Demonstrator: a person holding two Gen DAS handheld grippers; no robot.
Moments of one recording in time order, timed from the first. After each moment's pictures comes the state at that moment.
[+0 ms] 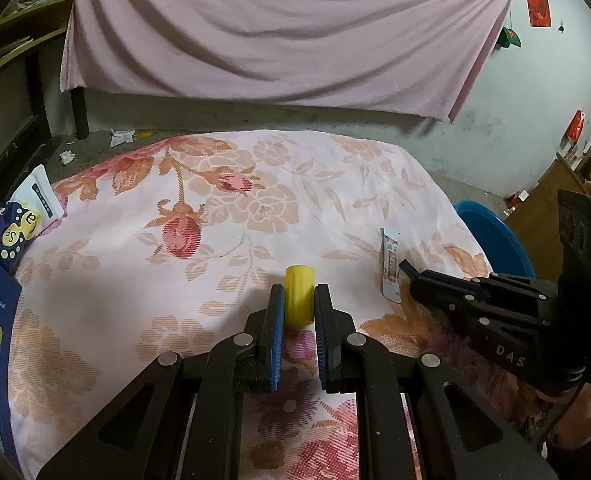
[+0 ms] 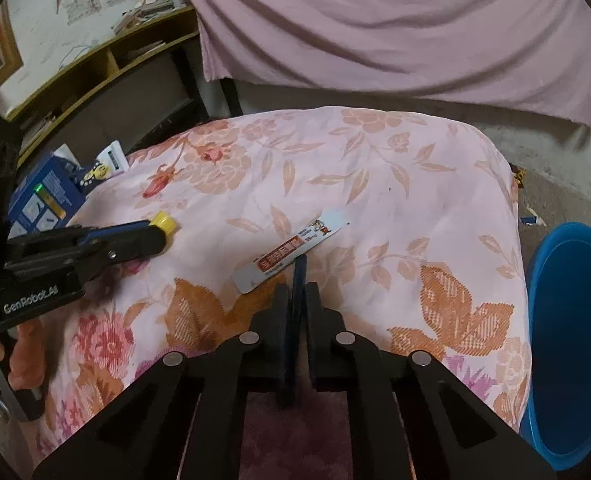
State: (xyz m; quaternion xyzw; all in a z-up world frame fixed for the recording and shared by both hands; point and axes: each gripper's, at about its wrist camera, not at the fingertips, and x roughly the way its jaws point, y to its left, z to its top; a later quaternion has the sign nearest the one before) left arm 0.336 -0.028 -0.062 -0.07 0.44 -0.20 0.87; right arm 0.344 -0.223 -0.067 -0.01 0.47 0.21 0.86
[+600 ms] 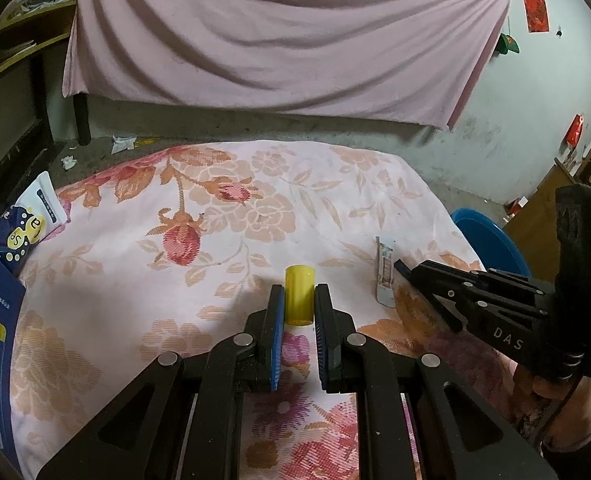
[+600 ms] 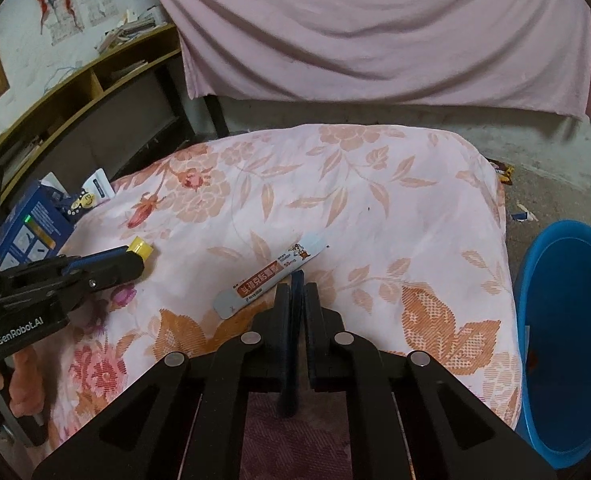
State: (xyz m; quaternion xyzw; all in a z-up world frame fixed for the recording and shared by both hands) left arm 0.332 -0.028 -0.055 -0.07 0.43 -0.19 0.88; right arm 0.352 -0.231 -0.062 0.01 0.45 0.18 0.87
